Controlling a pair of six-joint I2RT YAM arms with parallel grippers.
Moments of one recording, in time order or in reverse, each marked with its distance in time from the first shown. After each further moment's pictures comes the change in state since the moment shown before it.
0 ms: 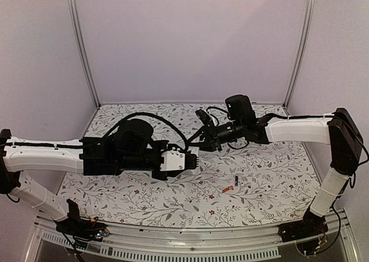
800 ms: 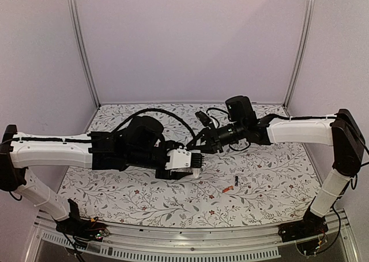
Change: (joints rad) left arm 0.018 0.080 0.085 -0.103 0.090 -0.053; right arm 0.009 -0.025 -0.013 -0.037 -0.003 -0.050
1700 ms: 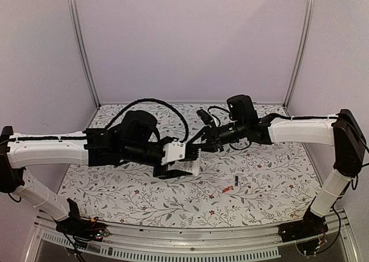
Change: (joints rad) left arm 0.049 -0.037 -0.005 0.004 0.169 -0.099; right arm -0.008 -0.009 -0.003 0.007 0.018 0.007
